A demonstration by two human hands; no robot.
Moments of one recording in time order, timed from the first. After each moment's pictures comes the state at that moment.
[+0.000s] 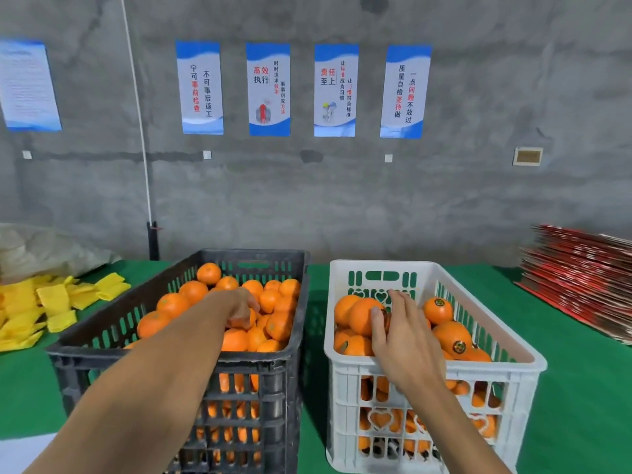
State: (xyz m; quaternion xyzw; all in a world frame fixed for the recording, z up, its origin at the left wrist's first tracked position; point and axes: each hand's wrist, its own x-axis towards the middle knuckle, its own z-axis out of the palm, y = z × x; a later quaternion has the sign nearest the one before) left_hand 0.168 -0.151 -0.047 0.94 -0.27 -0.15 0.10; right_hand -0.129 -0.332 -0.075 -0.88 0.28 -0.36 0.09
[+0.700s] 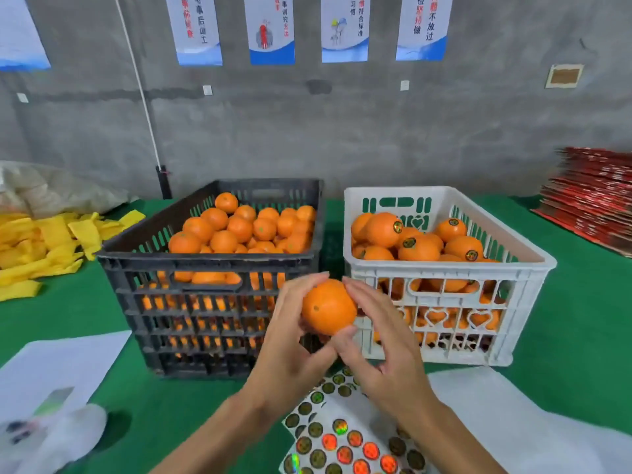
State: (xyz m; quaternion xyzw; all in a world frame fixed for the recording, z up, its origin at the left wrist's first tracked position) left_hand -0.109 -0.071 -0.146 0.61 -0.47 0.03 0.64; right_hand -0.198 -0.215 -0.154 -0.81 -0.09 -0.49 0.31
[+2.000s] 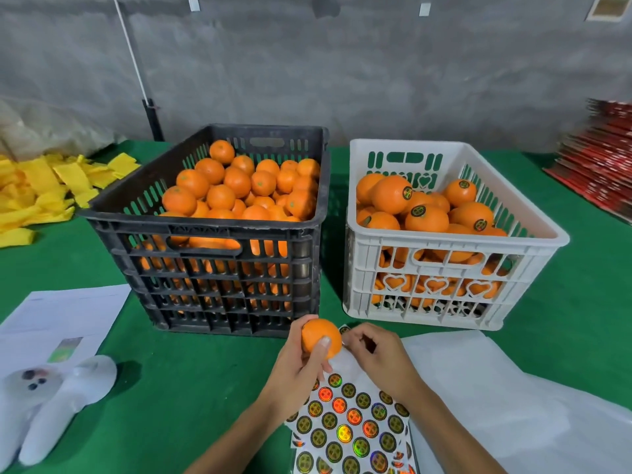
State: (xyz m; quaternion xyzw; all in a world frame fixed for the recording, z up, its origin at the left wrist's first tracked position) left_hand -0.103 -0.068 -0.285 0.72 -0.32 -0.17 0.59; right_hand -0.193 -0.255 -0.269 -0.86 0.13 -0.17 0.46
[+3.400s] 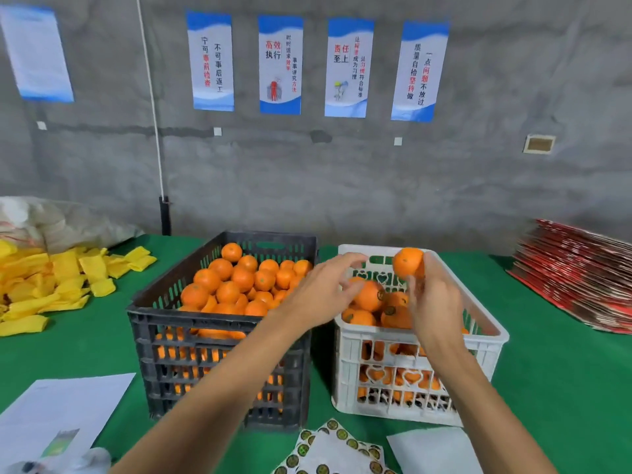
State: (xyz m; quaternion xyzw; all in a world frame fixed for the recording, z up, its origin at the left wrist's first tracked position) left_hand -0.054 -0.151 0.006 0.73 -0.54 0.05 0.42; right_hand -0.198 -0.303 -0.004 -0.84 0.26 -0.46 0.15
